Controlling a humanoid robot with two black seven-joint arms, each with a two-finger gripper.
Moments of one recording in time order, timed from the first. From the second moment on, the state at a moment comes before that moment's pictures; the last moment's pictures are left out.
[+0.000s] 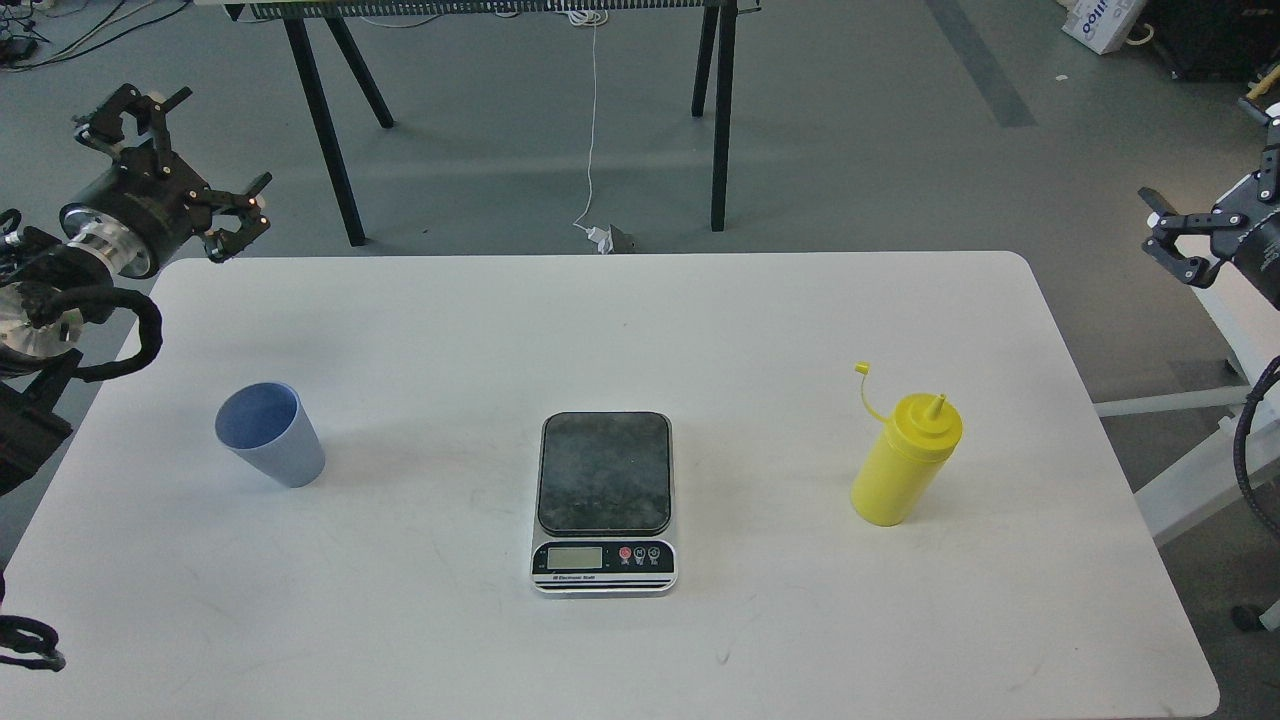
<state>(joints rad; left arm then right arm) -0.83 0.50 -0.78 -0.45 -0.10 -0.49 -0.01 0.70 -0.75 0.72 0.71 0.14 0.49 0.12</state>
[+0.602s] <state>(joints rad) -0.89 0.46 -0.85 -0.31 -0.14 -0.49 -0.05 0.70 -0.69 0.72 0.71 0.13 0.49 0.12</state>
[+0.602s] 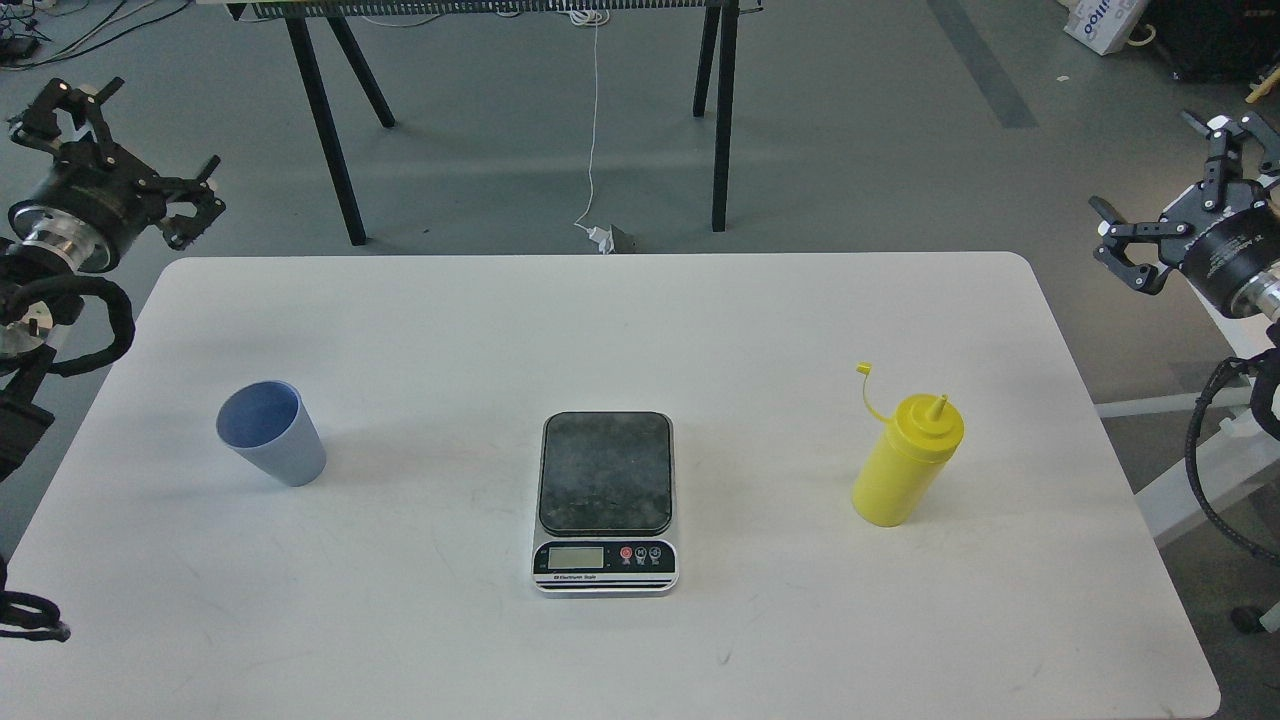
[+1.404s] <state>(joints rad) -1.37 0.61 -0.31 -0.25 0.67 -0.49 -0.29 0.69 -0.66 0.72 0.71 0.13 0.49 0.12</state>
